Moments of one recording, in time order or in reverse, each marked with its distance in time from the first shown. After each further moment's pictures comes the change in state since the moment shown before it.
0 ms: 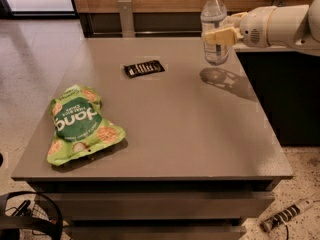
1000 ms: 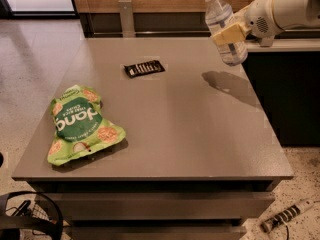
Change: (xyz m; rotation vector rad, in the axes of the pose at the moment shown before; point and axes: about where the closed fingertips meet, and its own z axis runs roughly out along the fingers) arm -0.002 0.005 -0.027 0.064 0.298 -0.100
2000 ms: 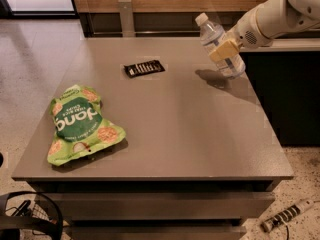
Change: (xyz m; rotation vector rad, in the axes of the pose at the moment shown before) arm 0.042 0.007 0.038 -0.065 0.170 -0.037
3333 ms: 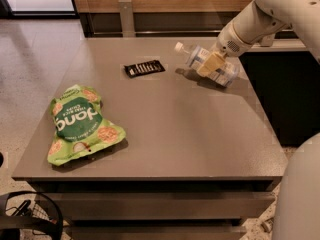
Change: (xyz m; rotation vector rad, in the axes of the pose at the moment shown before) arm 0.018 0.027 0.054 -0.190 0.149 -0.066
